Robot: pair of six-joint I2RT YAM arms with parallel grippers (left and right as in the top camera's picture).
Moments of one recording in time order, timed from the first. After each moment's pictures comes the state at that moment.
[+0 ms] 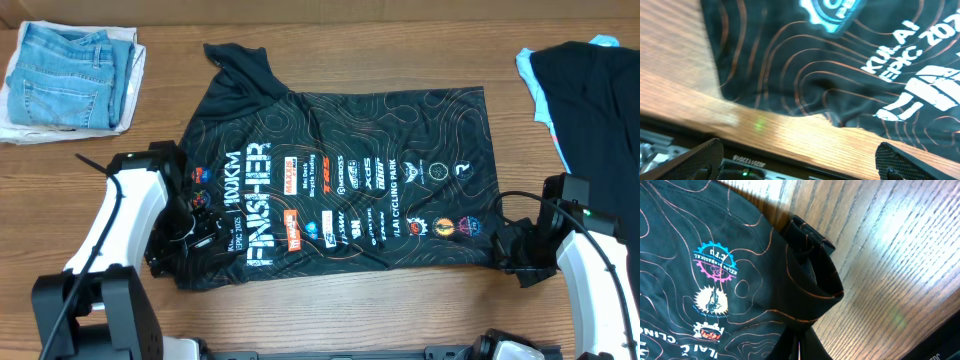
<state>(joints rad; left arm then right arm) 0.08 1.61 1.04 -1.31 0.06 -0.45 -0.32 1.25 0.77 -1.08 -0.11 0.87</state>
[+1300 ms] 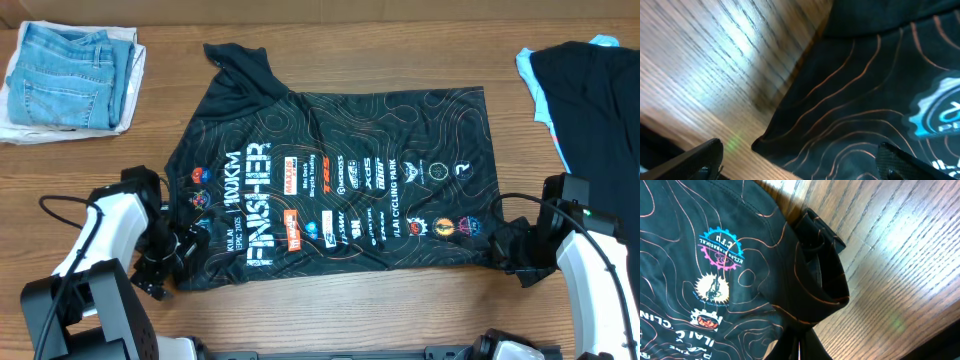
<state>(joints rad) 0.26 1.60 0.84 -1.06 0.03 -0.78 -0.32 1.25 0.77 -1.08 -0.14 0.78</state>
